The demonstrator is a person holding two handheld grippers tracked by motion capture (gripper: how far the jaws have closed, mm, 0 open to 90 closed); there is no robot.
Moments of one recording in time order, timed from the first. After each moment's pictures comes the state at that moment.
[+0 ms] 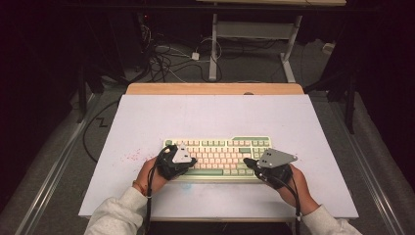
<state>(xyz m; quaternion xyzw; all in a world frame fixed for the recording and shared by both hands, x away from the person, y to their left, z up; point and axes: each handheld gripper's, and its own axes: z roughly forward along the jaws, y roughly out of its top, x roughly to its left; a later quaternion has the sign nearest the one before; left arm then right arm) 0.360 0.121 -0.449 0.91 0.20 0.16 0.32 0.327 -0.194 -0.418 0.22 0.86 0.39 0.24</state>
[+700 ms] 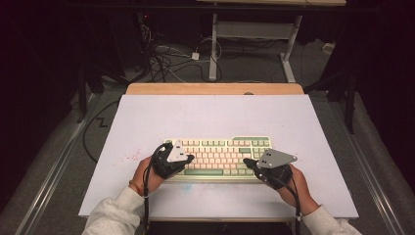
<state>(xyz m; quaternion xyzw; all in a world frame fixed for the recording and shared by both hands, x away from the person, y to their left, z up) 0.354 0.132 -0.434 0.90 0.21 0.19 0.34 0.326 -0.194 -0.417 0.22 0.86 0.39 0.25</state>
